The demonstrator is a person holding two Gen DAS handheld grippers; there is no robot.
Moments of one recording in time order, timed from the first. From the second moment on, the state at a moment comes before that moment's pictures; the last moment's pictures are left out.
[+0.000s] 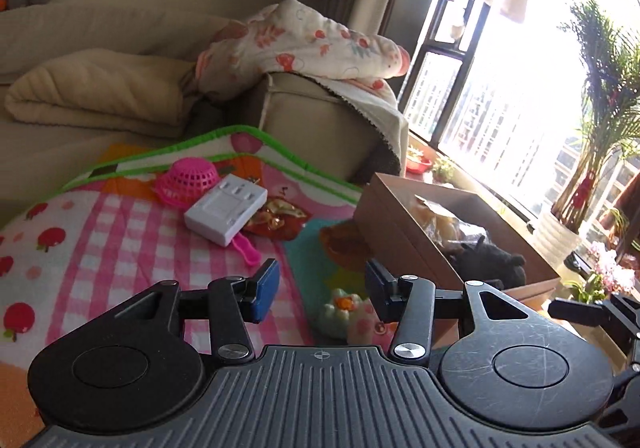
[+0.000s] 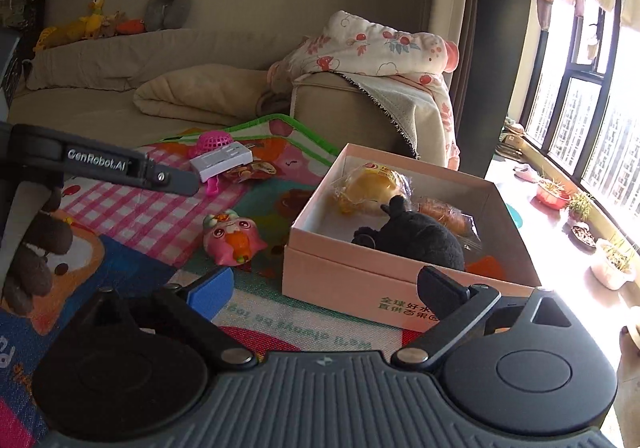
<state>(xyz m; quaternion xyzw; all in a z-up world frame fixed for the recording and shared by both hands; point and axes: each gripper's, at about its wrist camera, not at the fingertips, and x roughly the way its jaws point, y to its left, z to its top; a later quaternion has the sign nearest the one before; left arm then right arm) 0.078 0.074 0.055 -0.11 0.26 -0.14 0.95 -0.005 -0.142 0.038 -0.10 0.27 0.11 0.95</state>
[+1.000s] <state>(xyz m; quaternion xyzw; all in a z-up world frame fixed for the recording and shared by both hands) 0.145 0.091 0.041 0.00 0.30 -0.13 0.94 -0.001 -0.144 0.009 -0.05 0.30 0.13 0.94</state>
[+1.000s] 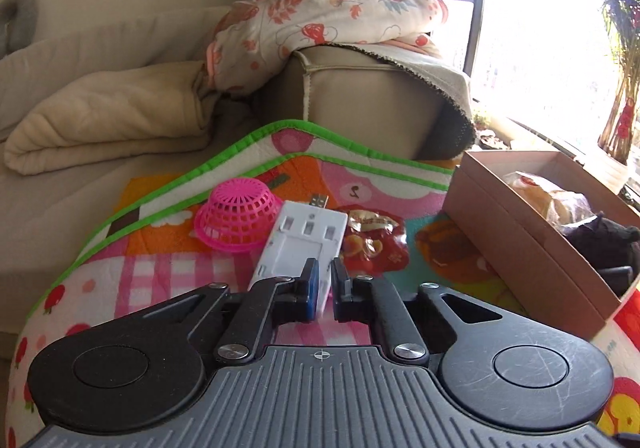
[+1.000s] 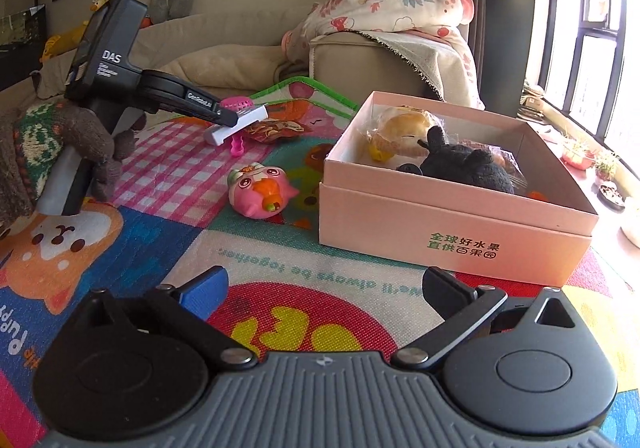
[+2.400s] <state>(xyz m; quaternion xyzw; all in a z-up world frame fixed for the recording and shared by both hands) 0.166 0.066 0.045 0.15 0.29 -0.15 0.93 -0.007 -0.147 0.011 -0.04 0.28 0.13 0.95</state>
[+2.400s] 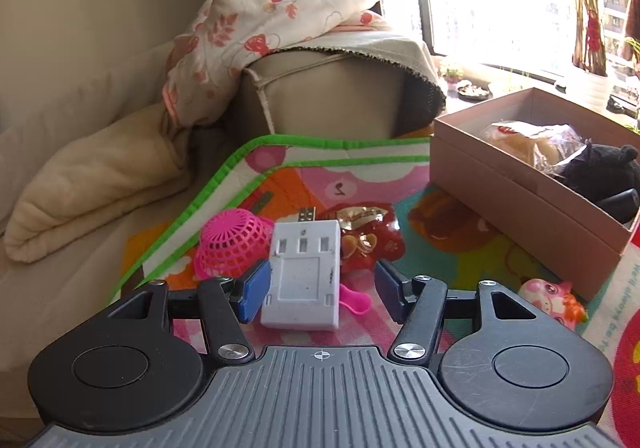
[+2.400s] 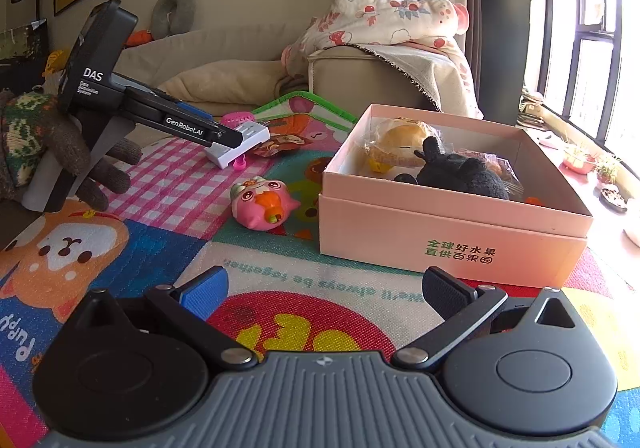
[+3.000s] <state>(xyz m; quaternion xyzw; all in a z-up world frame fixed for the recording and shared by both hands) 0.138 0.114 0.024 -0.01 0.32 -0.12 0.94 0.002 -0.135 0.024 -0.06 0.28 0.14 0.95</state>
